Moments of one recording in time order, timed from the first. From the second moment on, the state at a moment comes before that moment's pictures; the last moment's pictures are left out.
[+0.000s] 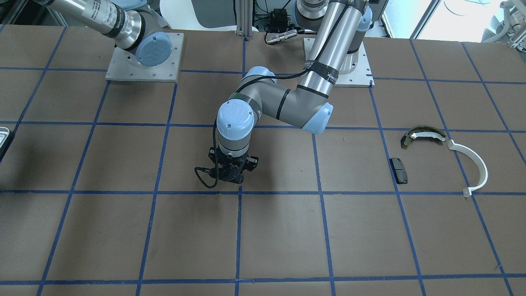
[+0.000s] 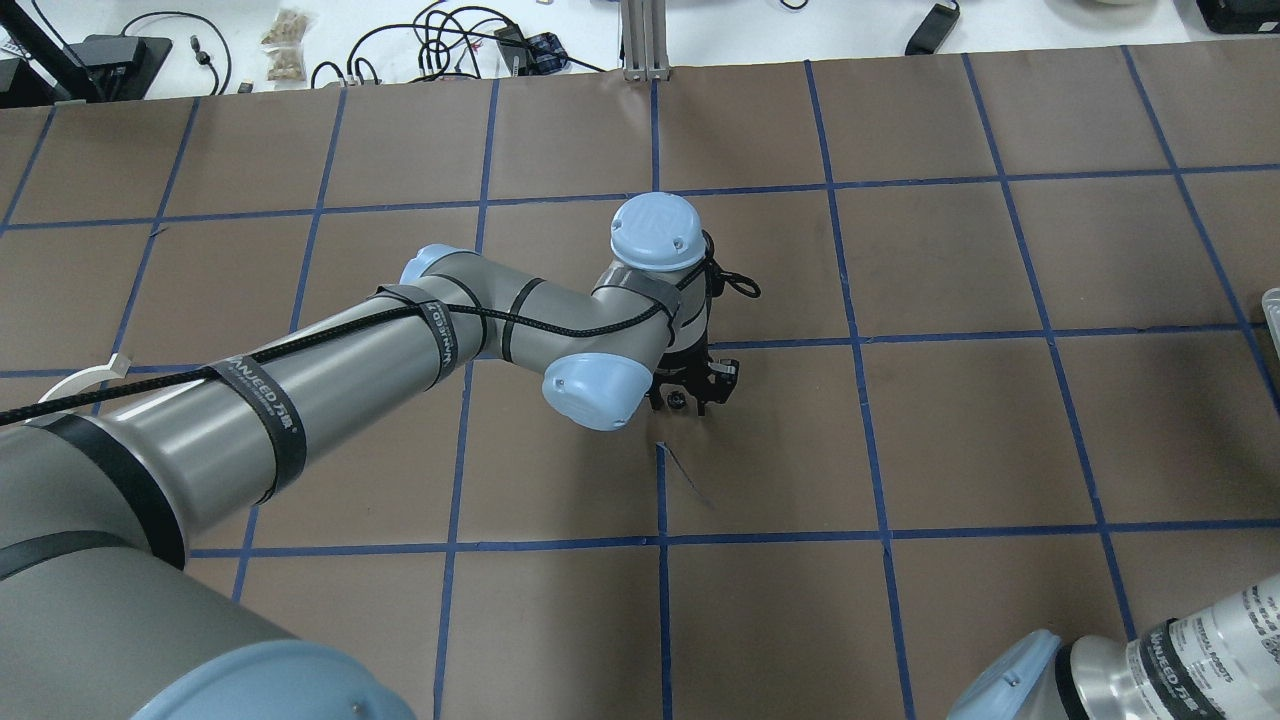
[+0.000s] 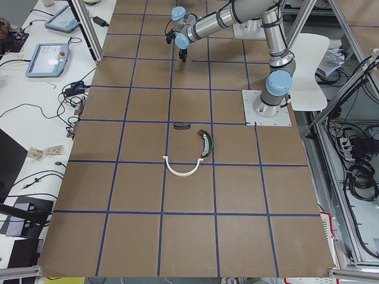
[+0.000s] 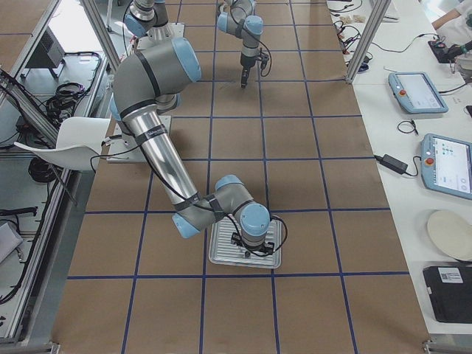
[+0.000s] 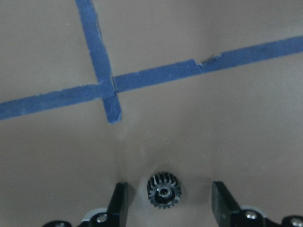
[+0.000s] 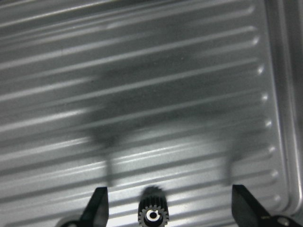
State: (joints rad) left arm -2.01 -2.12 -1.72 -0.94 1.48 -0.23; right arm 0.57 -0.92 1.52 -2.20 -1.55 -2.28
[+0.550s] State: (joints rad) left arm -2.01 -2.09 -1.71 -0.96 1.53 -0.19; right arm 0.57 -0.91 1.52 -2.21 -1.55 -2.26
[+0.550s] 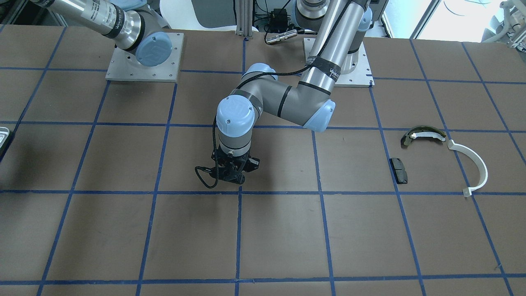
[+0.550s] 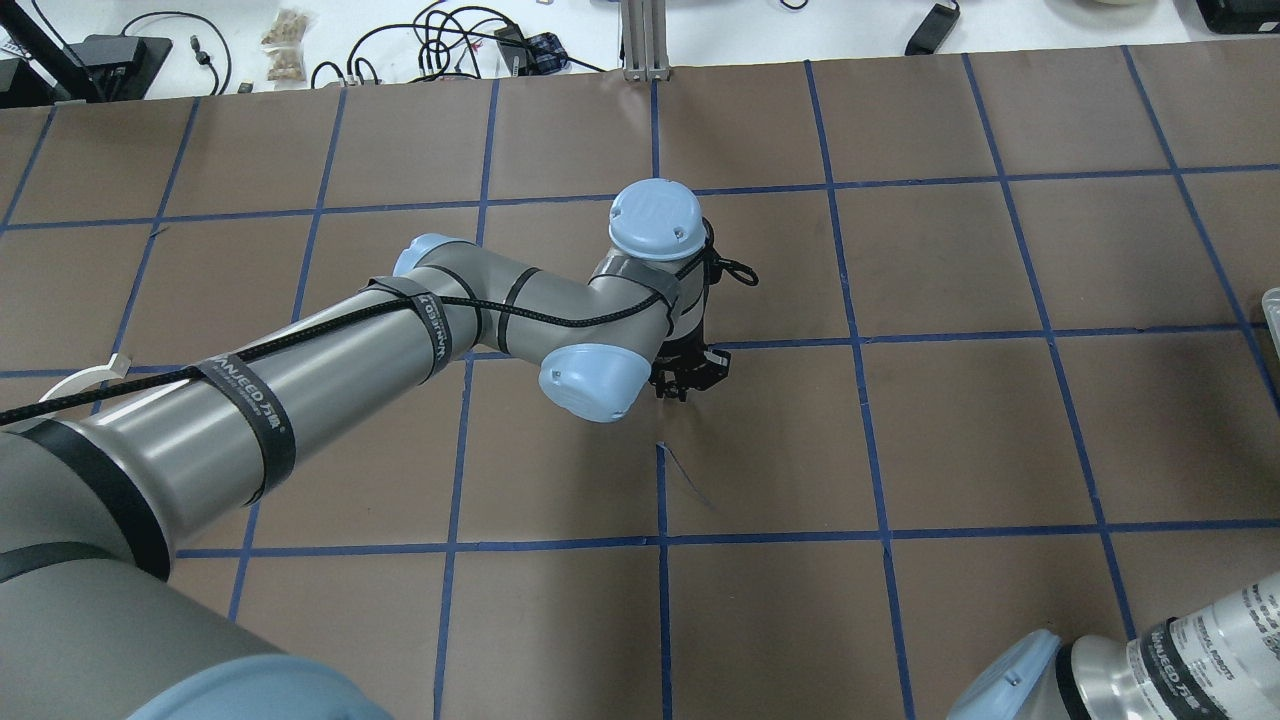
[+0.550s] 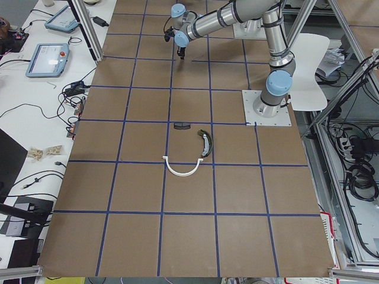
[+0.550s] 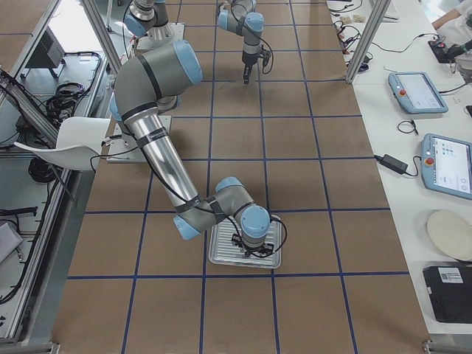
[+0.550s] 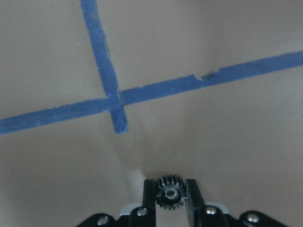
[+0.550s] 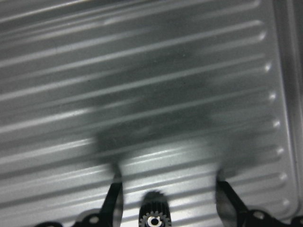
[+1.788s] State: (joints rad) left arm -1.40 -1.90 -1.78 -1.23 1.71 0.33; right arm 0.86 -1.12 1.54 -1.97 -1.61 -1.61
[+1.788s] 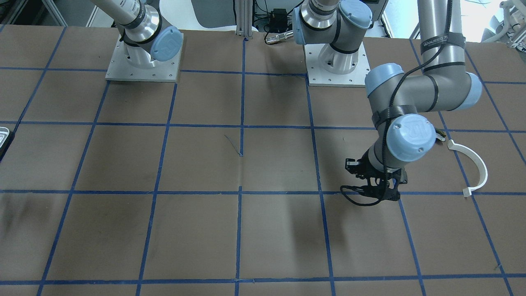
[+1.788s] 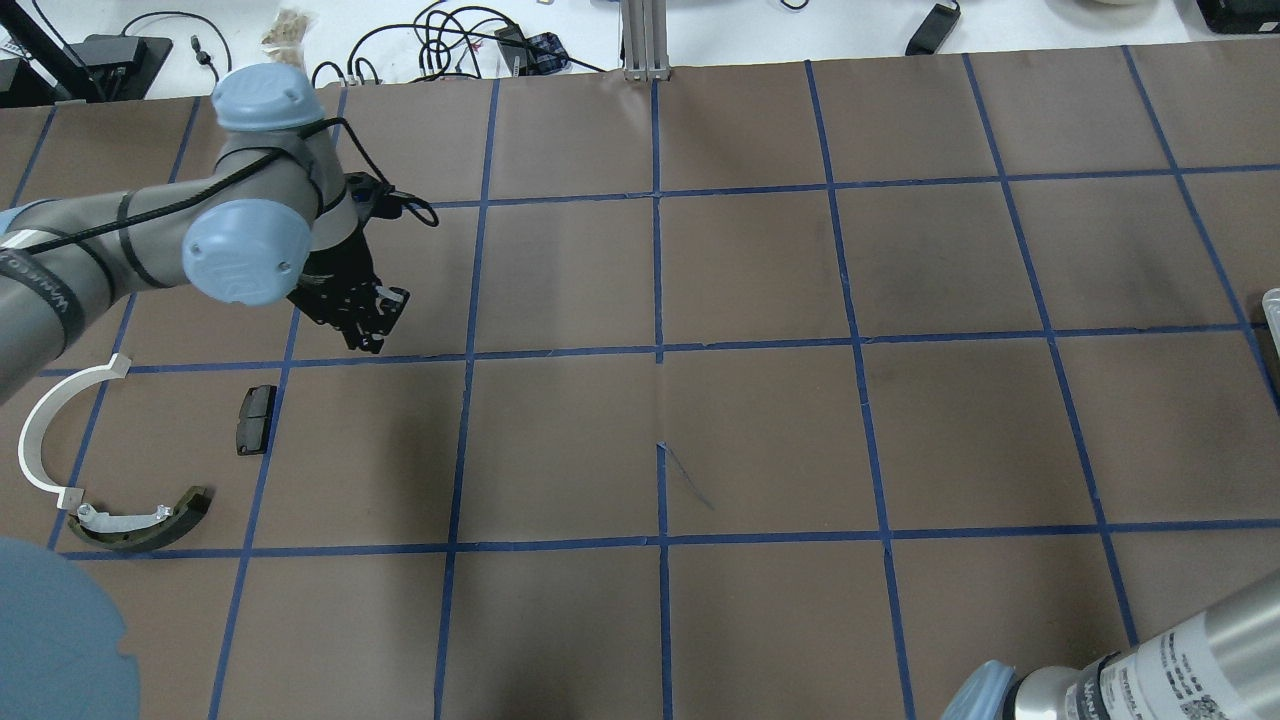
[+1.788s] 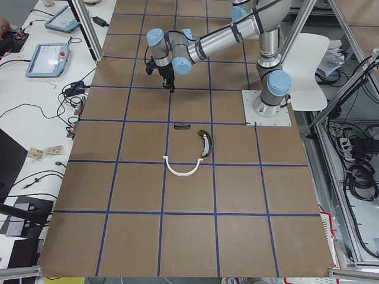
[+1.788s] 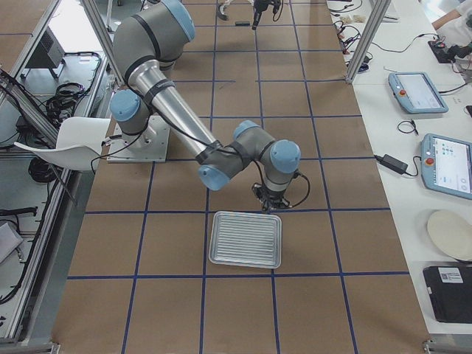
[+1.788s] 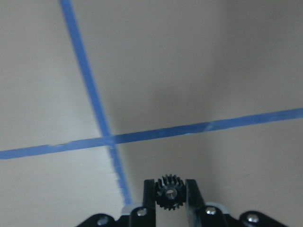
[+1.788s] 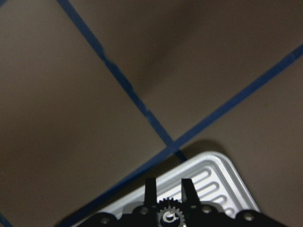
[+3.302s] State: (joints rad) left arm -0.95 -1.96 -1.88 -1.06 1.69 0.77; right arm 1.99 -1.10 1.60 -2.10 -1.47 0.41
